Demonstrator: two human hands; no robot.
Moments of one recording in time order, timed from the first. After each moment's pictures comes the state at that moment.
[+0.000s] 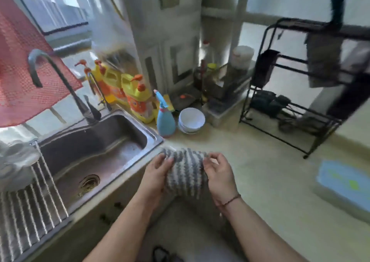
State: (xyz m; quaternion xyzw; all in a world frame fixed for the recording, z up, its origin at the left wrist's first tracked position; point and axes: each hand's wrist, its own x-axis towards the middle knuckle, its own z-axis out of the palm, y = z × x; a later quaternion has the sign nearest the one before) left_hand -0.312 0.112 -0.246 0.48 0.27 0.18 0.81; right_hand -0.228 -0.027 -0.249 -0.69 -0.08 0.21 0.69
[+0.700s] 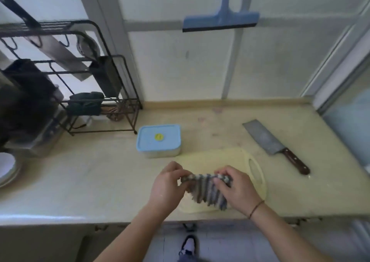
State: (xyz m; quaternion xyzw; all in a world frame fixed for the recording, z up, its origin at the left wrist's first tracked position) left_hand -0.195 -0.306 -0.283 0.91 -0.16 0.00 0.38; right_hand -0.239 -0.525 -0.269 -0.91 0.03 0.00 0.42
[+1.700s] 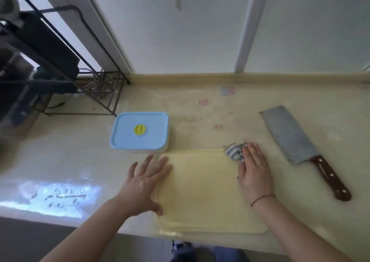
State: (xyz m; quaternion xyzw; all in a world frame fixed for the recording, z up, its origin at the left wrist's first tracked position) left_hand -0.125 -0.293 -0.345 0.94 -0.19 -0.29 0.00; right_hand -0.131 -0.624 -0.415 -0.97 0.06 -0.09 0.20
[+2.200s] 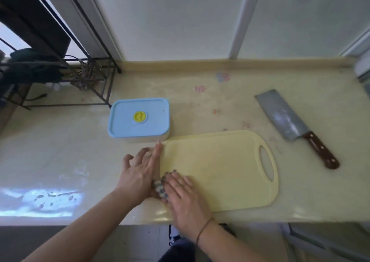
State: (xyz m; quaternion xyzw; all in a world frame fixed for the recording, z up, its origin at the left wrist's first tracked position) left_hand -0.131 -0.268 -0.369 0.97 -0.21 -0.15 0.02; right_hand -0.221 -0.441 -0.393 -0.97 -0.19 0.05 0.16
